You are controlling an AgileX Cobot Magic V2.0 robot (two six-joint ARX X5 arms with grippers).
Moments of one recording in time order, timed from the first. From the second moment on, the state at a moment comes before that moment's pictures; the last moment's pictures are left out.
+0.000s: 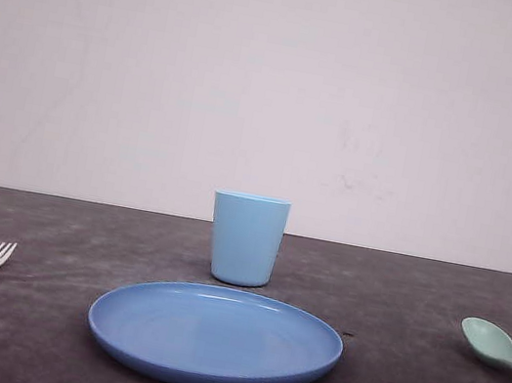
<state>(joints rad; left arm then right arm) -0.03 0.00 0.03 -0.17 -0.02 -0.08 0.10 0.00 0.02 -0.16 -0.05 0.07</state>
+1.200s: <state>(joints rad) -0.03 0.00 0.03 -0.18 -0.02 -0.08 0.10 0.00 0.02 -0.17 -0.02 0.05</state>
